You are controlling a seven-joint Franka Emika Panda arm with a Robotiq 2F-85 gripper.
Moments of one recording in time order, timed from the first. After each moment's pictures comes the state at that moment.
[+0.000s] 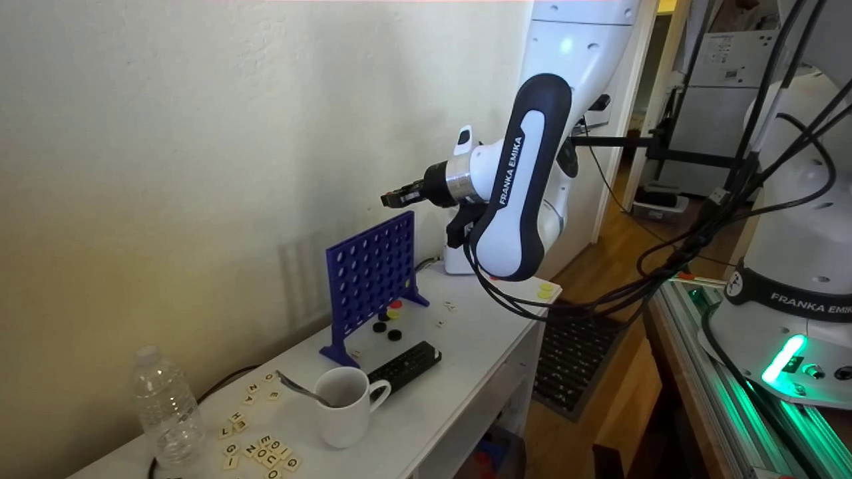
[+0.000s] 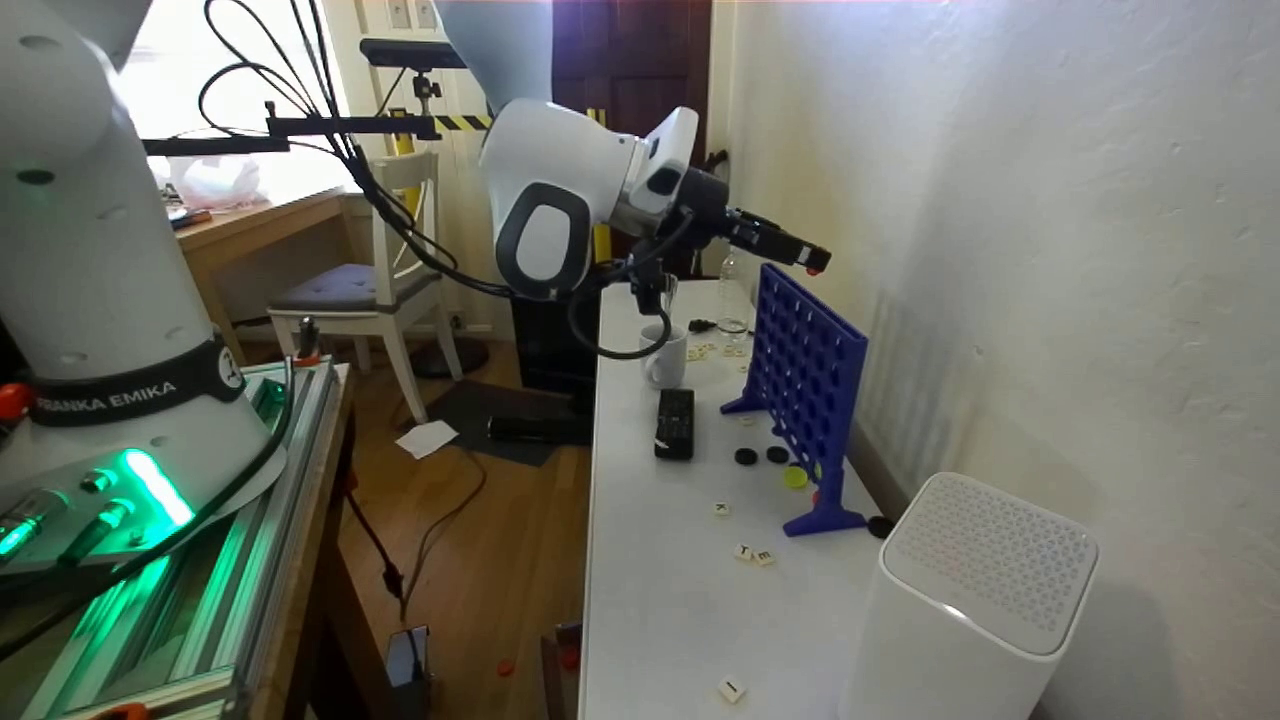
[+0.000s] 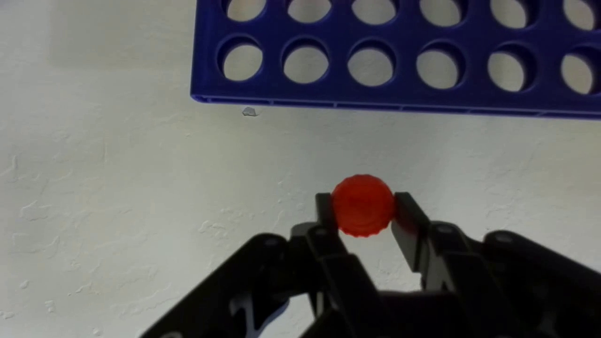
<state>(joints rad) 0.44 0.60 -0.33 -2.50 0.41 4.22 0.08</state>
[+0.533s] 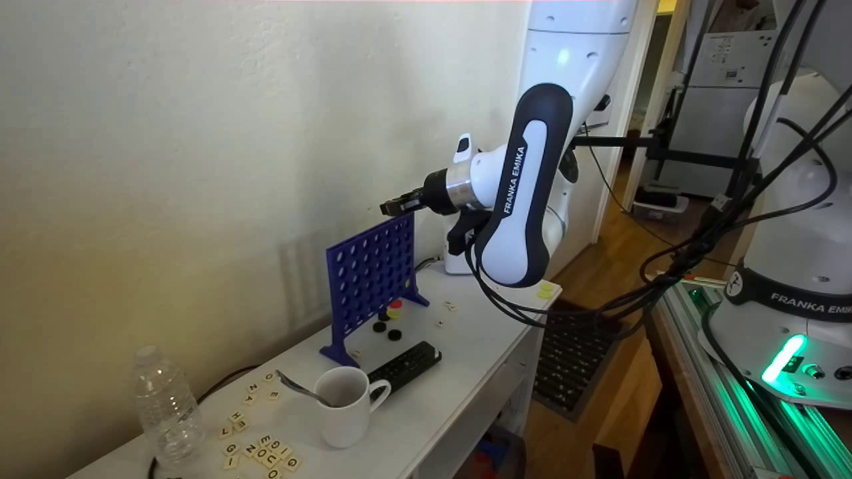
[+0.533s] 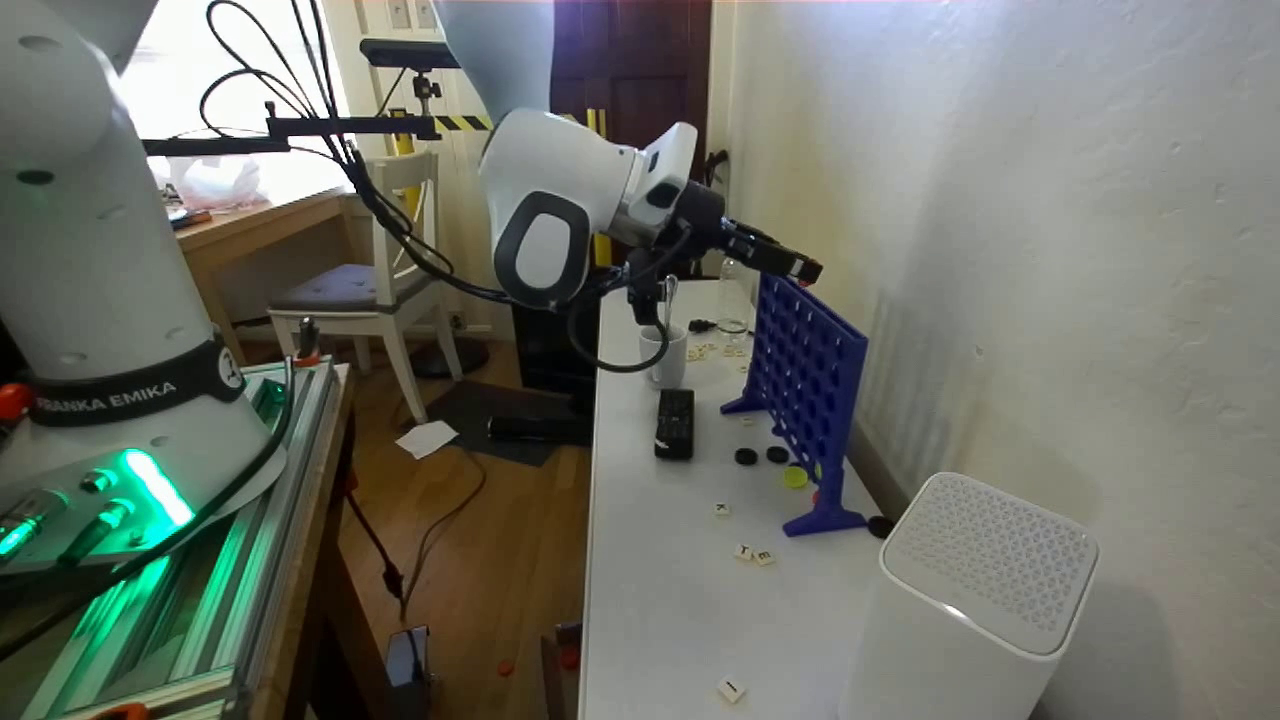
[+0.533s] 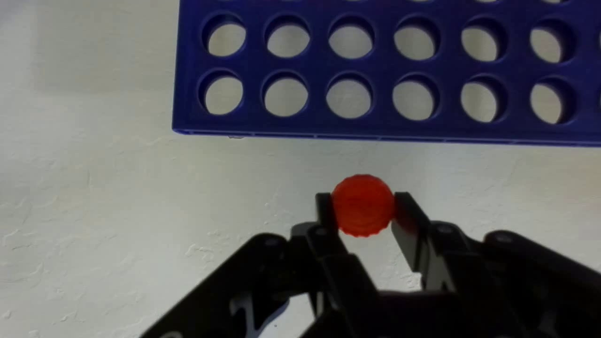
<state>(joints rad) 0.44 0.62 -0.32 -2.50 0.37 4.21 0.12</state>
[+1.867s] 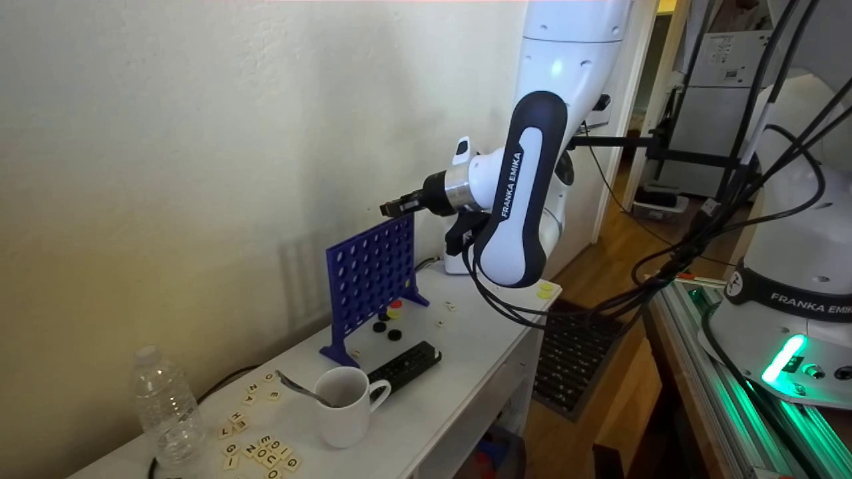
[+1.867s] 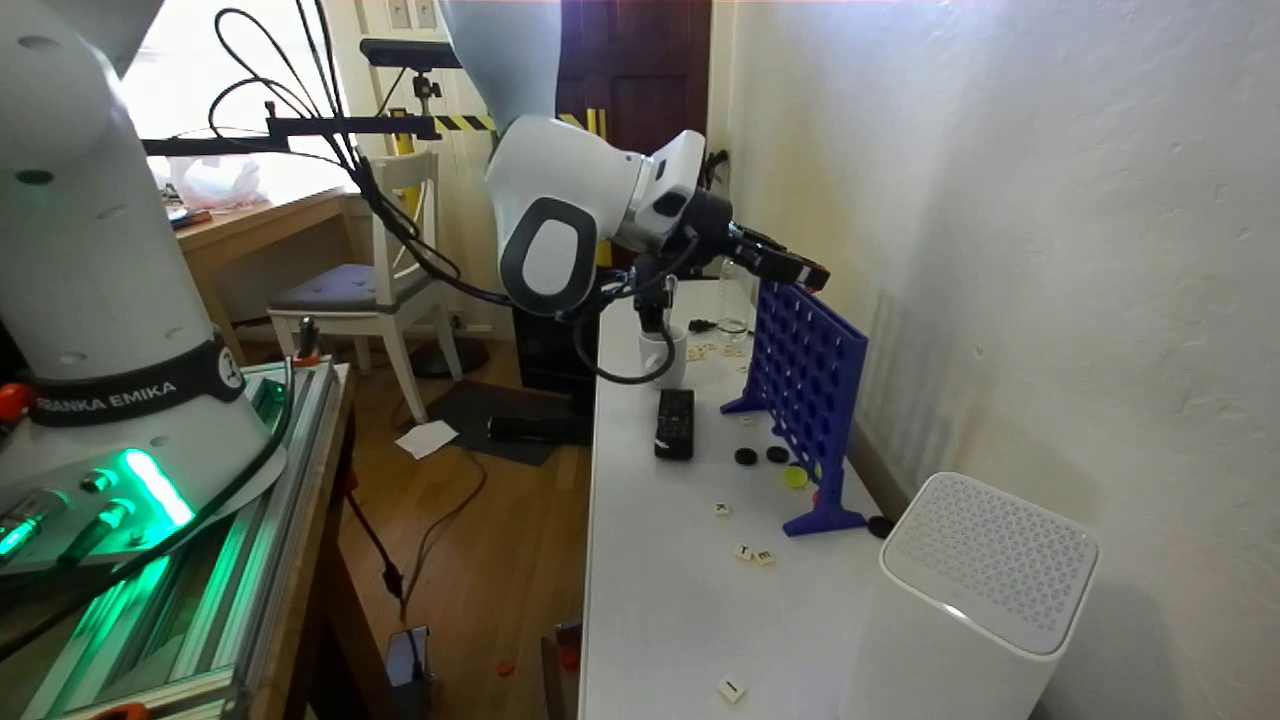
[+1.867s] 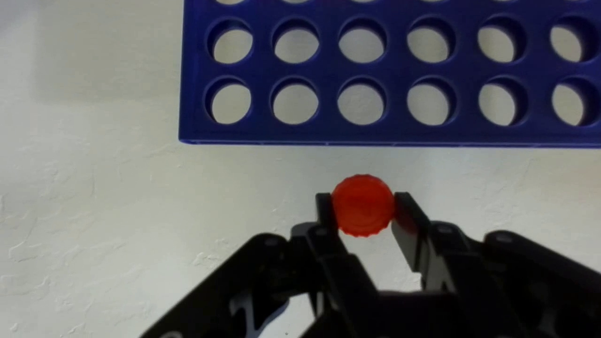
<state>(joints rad) 0.43 0.65 -0.35 -2.48 0.34 4.22 0.17</state>
